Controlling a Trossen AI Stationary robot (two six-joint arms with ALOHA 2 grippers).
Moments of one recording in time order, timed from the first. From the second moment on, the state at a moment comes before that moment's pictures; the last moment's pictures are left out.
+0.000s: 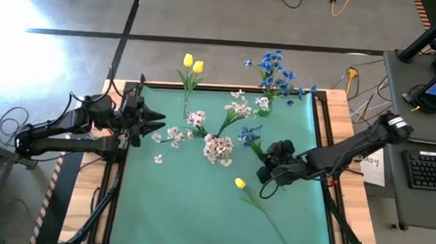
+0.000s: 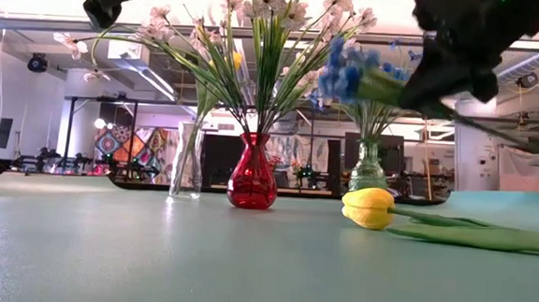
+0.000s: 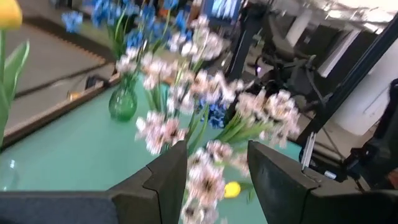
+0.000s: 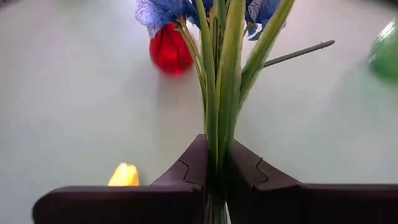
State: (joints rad) left arm 0.21 0.50 0.70 -0.34 0.09 -0.37; right arm 0.39 1.27 0.79 -0.49 0.66 0.95
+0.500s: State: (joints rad) left arm 0.20 0.59 0.70 0.04 0.09 -0.17; right arm 0.42 1.02 0.79 -0.44 0.96 0.76
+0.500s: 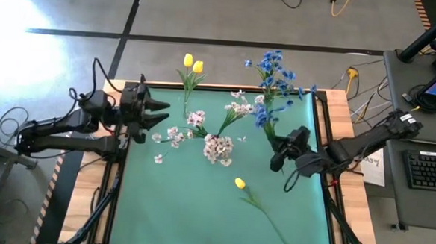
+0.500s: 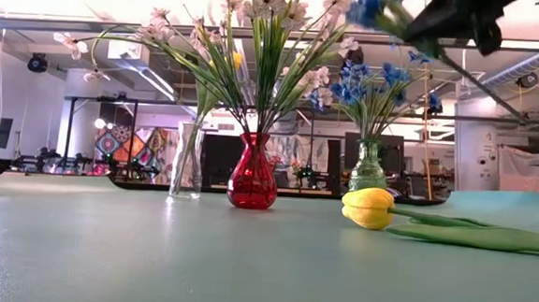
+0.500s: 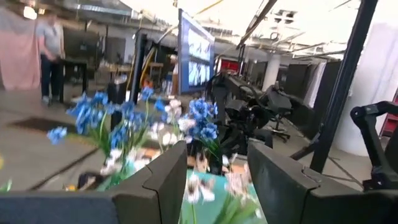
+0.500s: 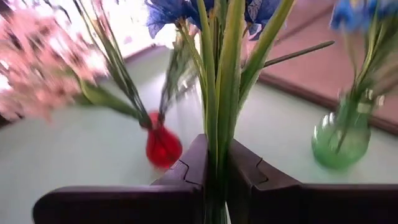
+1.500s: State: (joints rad) left arm -0.17 1.16 1.00 0.26 -0.03 0.09; right arm 0.54 0.95 0.97 0.20 0.65 -0.15
